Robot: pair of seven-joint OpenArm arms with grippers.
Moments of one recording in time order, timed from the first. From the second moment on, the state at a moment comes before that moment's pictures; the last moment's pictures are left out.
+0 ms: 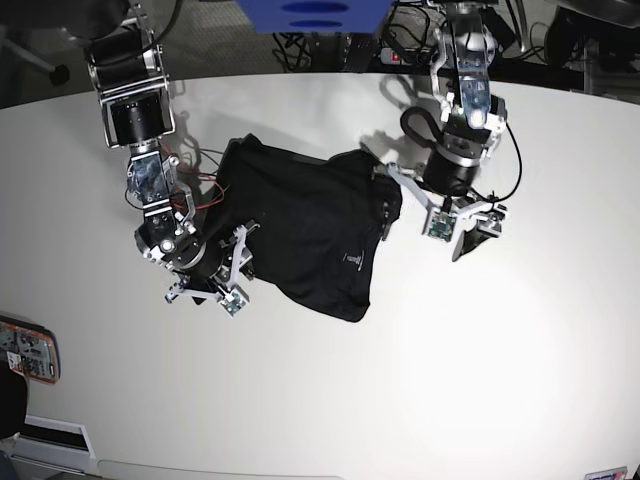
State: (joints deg) left arm 20.6 6.0 -6.4 110.0 11.1 -23.6 20.4; right arm 11.8 13.2 -10.6 71.2 -2.7 29.9 -32.7
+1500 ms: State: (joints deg) left arm 14.7 2.1 2.4 87.4 10.3 -23.6 18.3; right arm -1.7 18.8 -5.1 90.7 -4.3 29.9 -38.6
